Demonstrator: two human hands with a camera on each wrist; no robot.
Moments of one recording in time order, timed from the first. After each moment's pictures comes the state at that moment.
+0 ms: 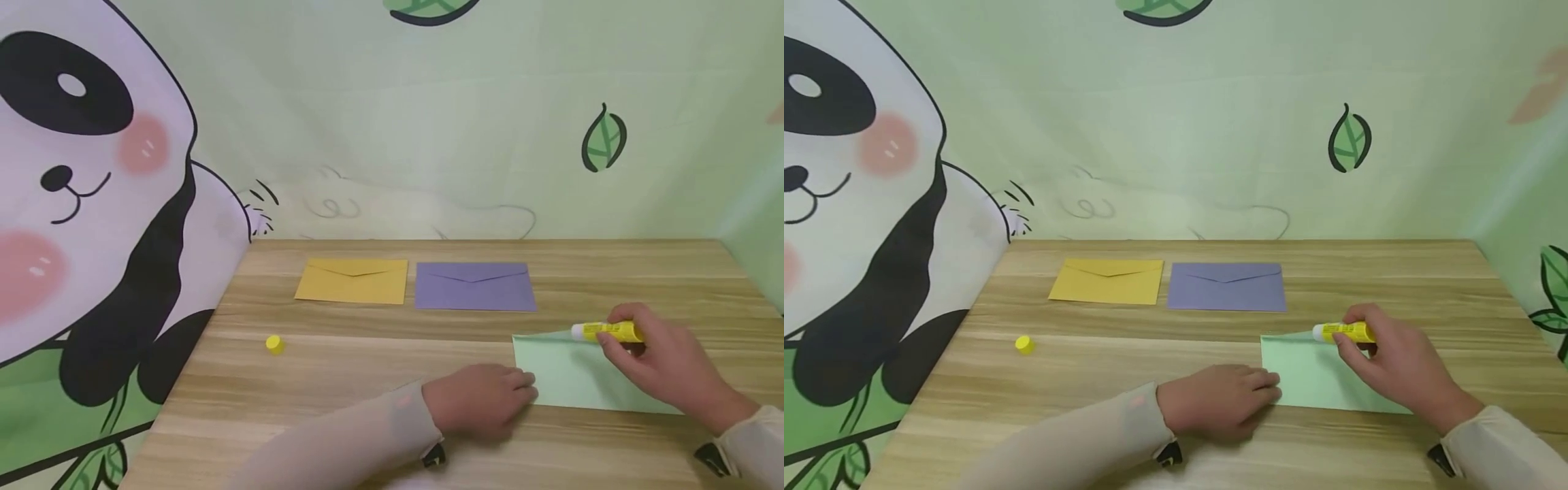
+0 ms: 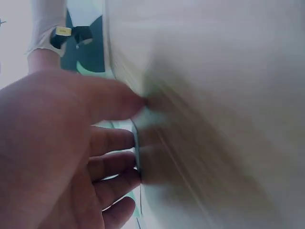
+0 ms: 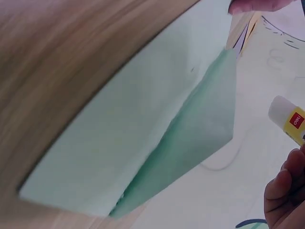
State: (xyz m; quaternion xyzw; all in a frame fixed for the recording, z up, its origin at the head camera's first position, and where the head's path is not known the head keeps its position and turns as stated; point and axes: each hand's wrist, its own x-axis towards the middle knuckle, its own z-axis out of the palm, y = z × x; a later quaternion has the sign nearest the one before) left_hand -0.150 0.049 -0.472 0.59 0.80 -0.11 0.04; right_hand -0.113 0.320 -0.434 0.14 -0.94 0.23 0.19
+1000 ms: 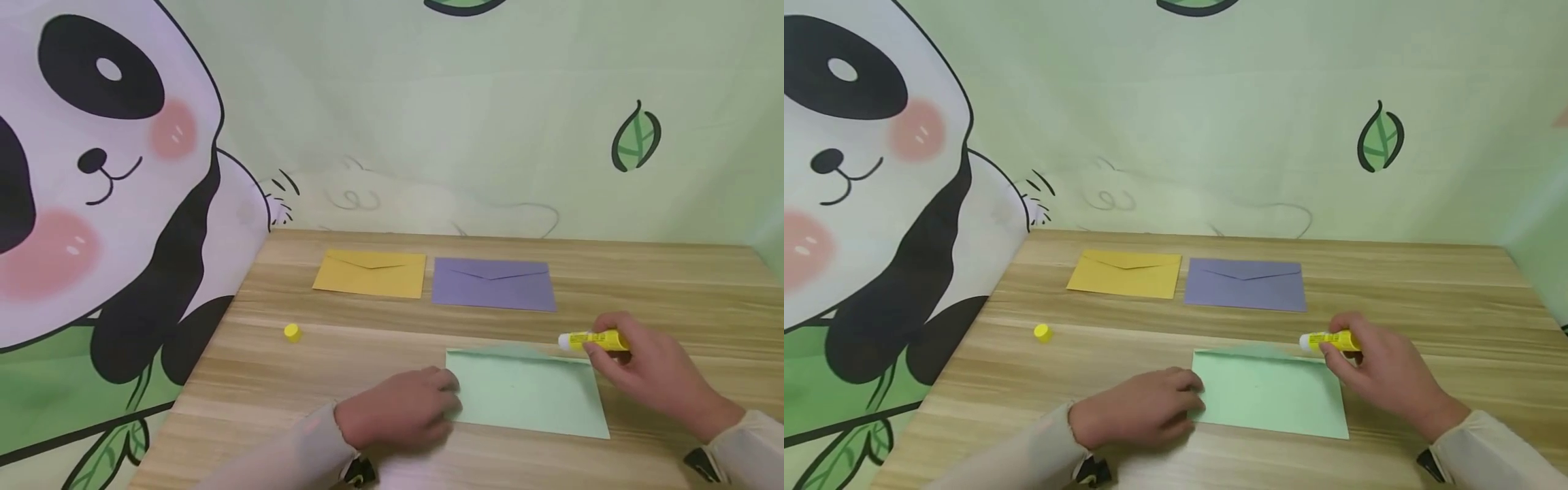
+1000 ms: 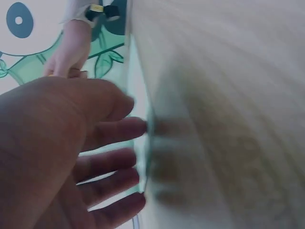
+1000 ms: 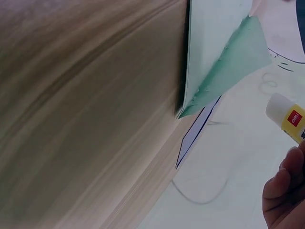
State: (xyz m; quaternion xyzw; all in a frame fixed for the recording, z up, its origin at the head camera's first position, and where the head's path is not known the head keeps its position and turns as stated) left_hand -0.138 -0.079 -0.469 0.54 0.84 0.02 0.02; right_hand -0.122 0.285 -0.442 0.21 -0.93 0.23 0.20
